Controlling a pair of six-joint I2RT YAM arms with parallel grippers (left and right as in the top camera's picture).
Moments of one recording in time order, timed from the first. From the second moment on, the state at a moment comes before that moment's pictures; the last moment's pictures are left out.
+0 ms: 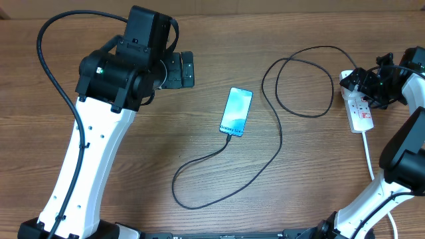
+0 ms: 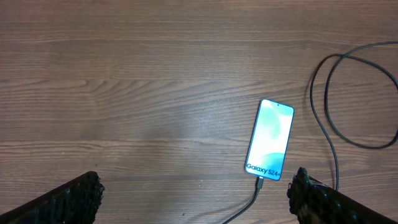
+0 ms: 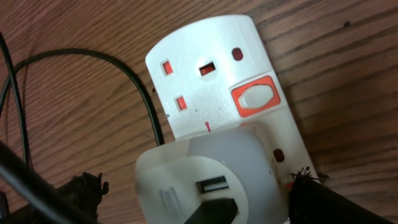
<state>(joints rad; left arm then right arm) -0.37 1.60 1.94 -1.30 -0.12 -0.37 -0.48 2.11 1.57 -0.77 -0.41 -0.01</state>
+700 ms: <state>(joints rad) -0.37 1.60 1.94 -1.30 -0.12 -0.37 -0.48 2.11 1.58 -0.80 -0.42 -0.02</state>
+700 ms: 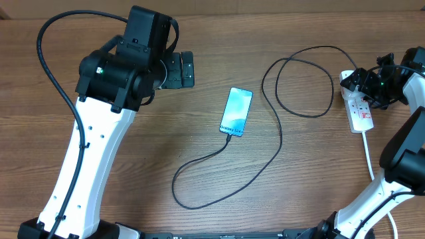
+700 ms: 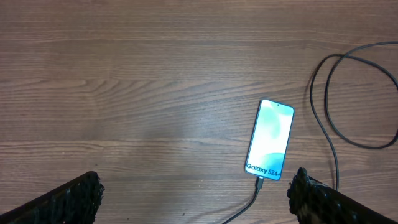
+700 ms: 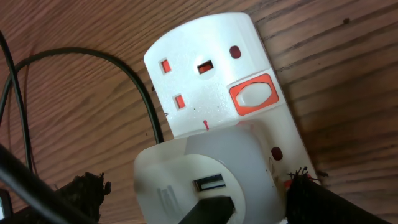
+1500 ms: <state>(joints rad) -0.37 1.60 1.94 -1.30 -0.12 -0.37 -0.49 2.11 1.59 -0.83 -0.46 -0.02</state>
